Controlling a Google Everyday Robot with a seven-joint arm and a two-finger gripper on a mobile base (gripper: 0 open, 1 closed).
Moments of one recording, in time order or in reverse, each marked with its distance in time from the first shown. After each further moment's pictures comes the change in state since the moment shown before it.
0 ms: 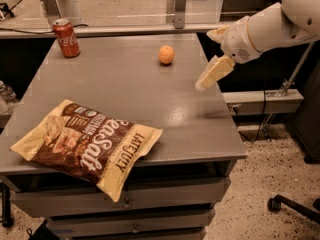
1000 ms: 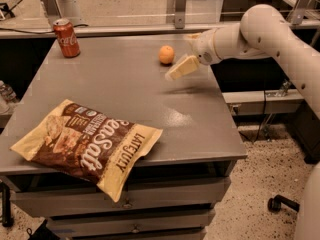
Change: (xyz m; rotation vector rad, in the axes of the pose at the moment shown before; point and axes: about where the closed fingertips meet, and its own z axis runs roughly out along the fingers) arm -0.014 -0.048 0.107 0.011 -0.209 0.149
